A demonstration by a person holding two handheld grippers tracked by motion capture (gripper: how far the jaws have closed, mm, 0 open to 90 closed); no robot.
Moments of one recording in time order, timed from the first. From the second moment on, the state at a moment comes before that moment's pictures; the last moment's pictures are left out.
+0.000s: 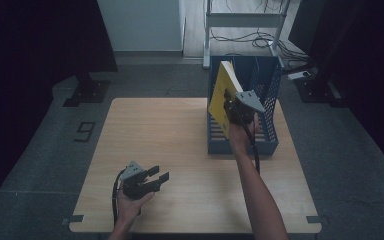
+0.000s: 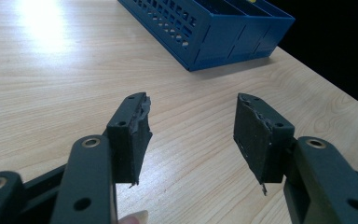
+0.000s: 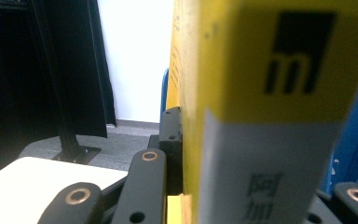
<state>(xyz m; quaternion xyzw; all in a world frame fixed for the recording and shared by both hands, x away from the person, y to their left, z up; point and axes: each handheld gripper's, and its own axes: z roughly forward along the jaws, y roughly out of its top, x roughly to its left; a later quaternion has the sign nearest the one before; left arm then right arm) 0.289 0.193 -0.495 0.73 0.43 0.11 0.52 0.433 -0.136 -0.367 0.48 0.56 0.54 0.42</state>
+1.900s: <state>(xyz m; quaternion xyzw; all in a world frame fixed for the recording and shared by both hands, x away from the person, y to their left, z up) 0.293 0.202 -0.499 0.72 0.44 0.10 0.53 0.489 -0.115 -0.384 0.50 0.56 0.51 0.42</state>
